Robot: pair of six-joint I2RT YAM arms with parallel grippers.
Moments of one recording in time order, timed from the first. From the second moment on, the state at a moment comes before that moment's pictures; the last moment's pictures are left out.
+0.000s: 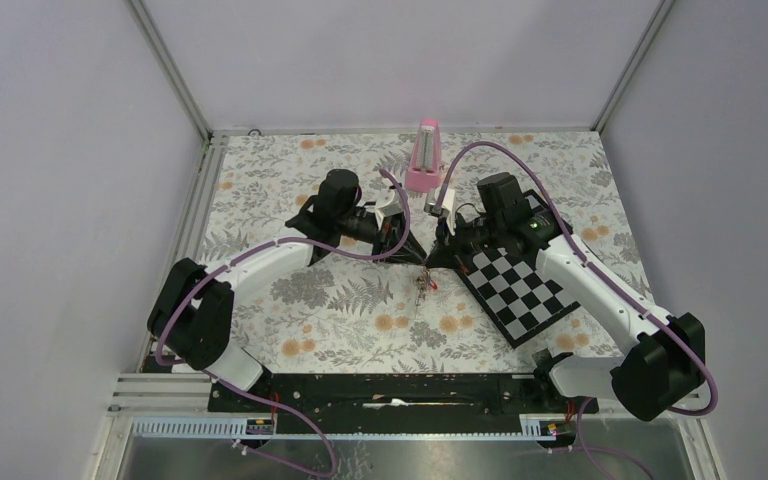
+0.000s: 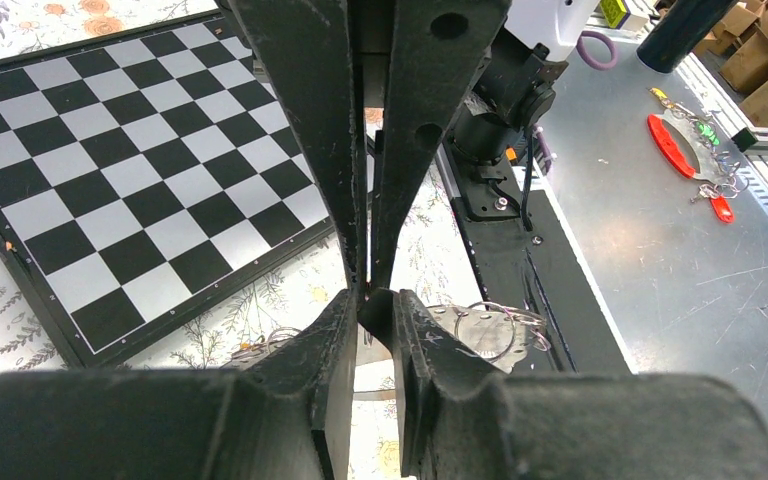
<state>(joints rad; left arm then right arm) -0.61 1.54 1.02 0.18 1.20 0.09 0.51 1.28 1.08 -0.61 -0.79 -0.42</state>
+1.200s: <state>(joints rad) -0.62 1.55 1.01 0.19 1.19 0.10 0.51 1.28 1.07 -0.61 -0.79 -0.40</state>
